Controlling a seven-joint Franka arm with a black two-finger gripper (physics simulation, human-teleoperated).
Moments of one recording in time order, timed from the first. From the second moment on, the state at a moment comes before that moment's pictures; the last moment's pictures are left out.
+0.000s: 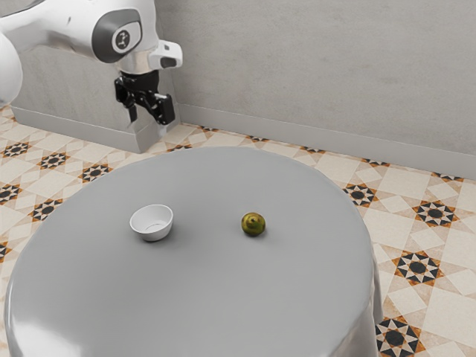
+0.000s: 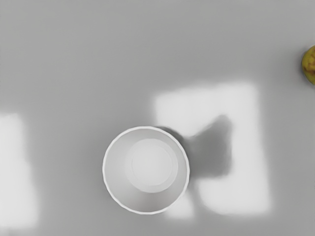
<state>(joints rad) 0.00 0.21 0.02 -1.47 0.16 1.71 0.11</state>
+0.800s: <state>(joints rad) -0.11 0.43 0.02 -1.55 -0.23 1.92 0.02</state>
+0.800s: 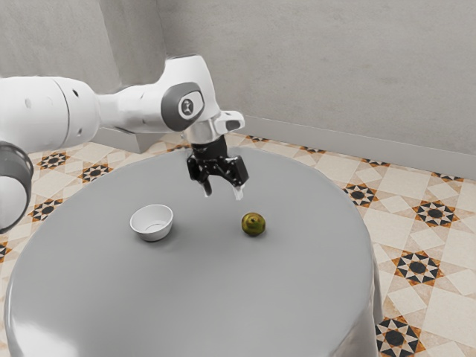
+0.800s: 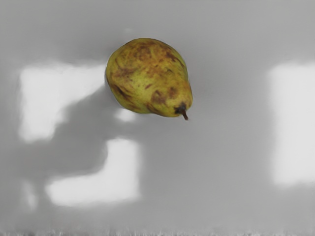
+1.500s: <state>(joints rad) -0.16 0.67 0.01 -1.46 -0.14 2.14 -0.13</state>
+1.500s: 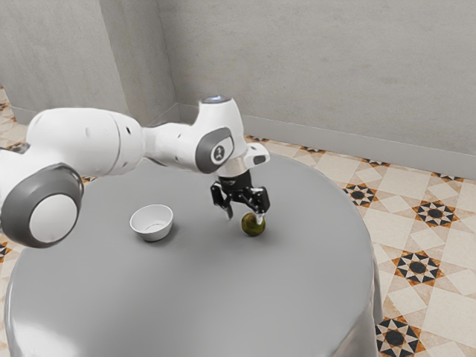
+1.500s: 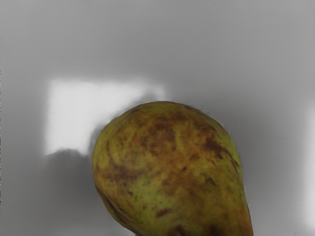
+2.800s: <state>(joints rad) -0.15 0.74 -0.01 -1.44 -0.12 2.23 -0.19</state>
